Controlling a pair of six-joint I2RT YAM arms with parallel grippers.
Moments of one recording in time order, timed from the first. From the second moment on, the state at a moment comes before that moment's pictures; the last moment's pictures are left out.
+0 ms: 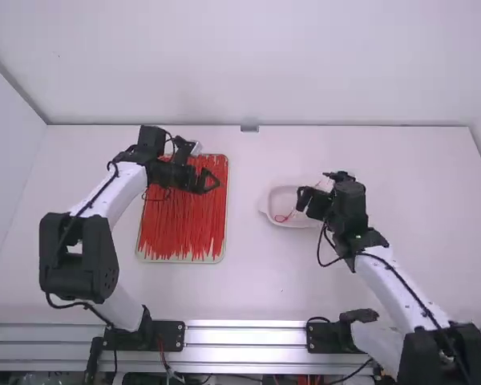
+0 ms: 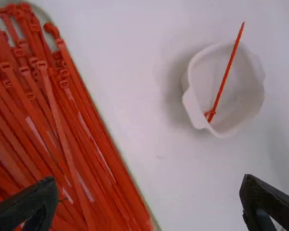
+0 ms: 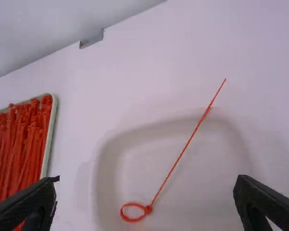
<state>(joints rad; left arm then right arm) -0.02 1.70 1.23 -0.64 0.69 0.14 0.20 1.12 0.55 -0.06 -0.08 0.46</state>
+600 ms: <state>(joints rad) -0.01 1.54 1.12 -0.50 0.57 0.04 0.04 0.88 0.40 -0.11 -0.03 0.34</state>
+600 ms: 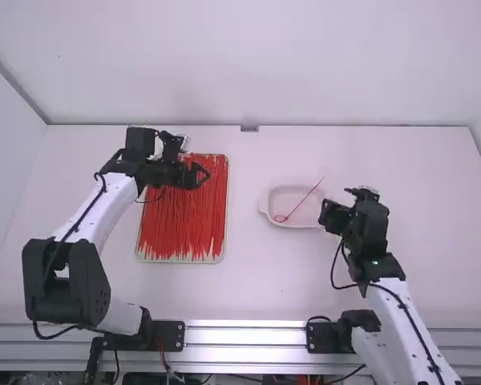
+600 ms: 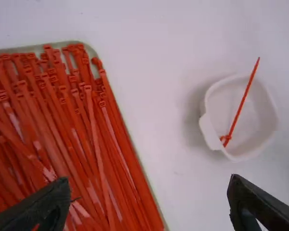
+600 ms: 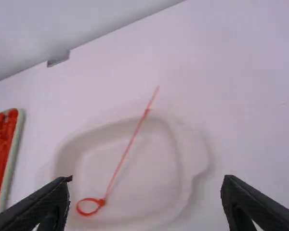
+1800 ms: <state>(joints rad) -0.01 0.77 0.36 -0.11 0.01 0.00 0.00 0.14 0.01 -0.10 -0.02 0.00</state>
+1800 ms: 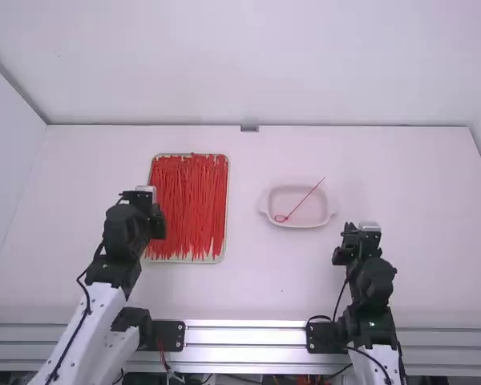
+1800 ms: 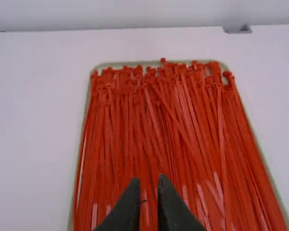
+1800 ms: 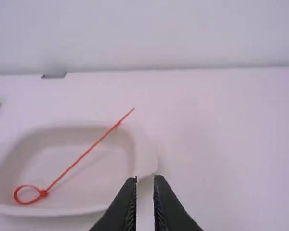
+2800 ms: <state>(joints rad) -0.01 0.25 0.01 -0.10 0.00 0.00 0.00 0.01 0.01 -0.10 -0.02 0.00</state>
